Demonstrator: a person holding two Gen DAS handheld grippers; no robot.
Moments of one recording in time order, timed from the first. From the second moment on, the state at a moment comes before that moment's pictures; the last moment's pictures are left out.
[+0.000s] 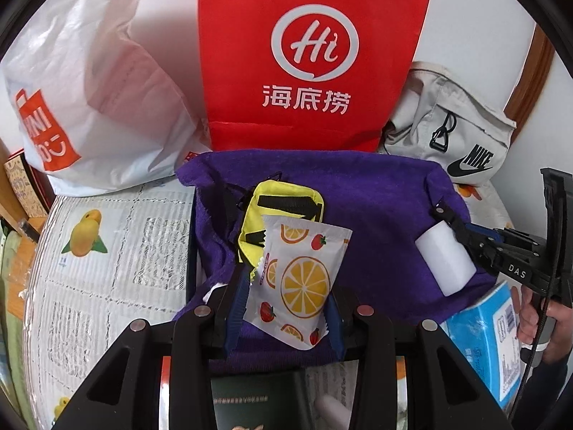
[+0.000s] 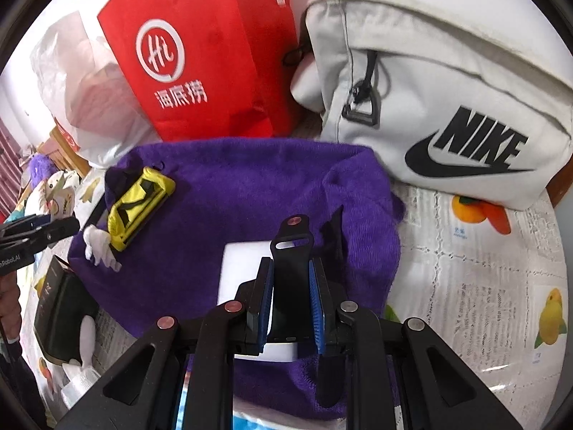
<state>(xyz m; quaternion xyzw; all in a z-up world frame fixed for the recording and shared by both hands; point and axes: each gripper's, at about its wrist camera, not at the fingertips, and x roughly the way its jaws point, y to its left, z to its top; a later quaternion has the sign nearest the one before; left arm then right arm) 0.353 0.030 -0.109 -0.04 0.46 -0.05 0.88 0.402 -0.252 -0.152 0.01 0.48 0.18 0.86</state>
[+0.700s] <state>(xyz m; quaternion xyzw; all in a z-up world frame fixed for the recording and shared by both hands) 0.370 0.023 -0.123 -0.04 0.47 -0.05 0.88 0.386 -0.253 -0.135 -0.01 0.47 0.18 0.87</state>
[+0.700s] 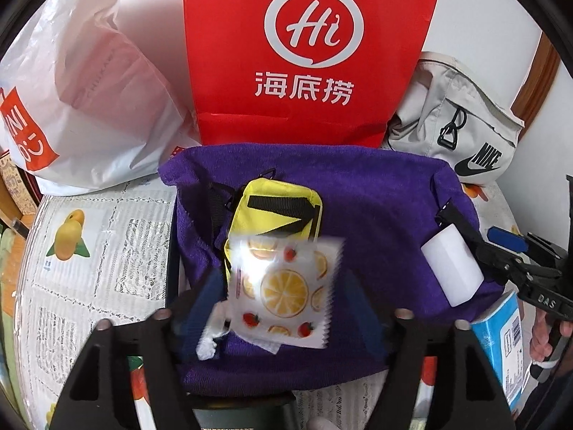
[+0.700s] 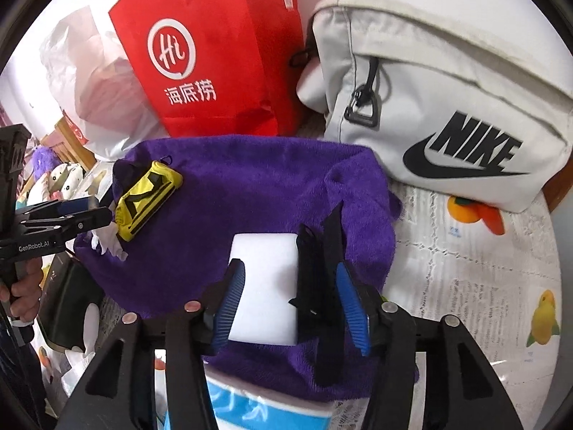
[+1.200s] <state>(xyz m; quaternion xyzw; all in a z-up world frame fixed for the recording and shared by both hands) 0.334 0.028 -0.097 -0.04 0.46 -0.04 0.89 0.324 -0.235 -0.096 -0.01 0.43 0.20 0.88</state>
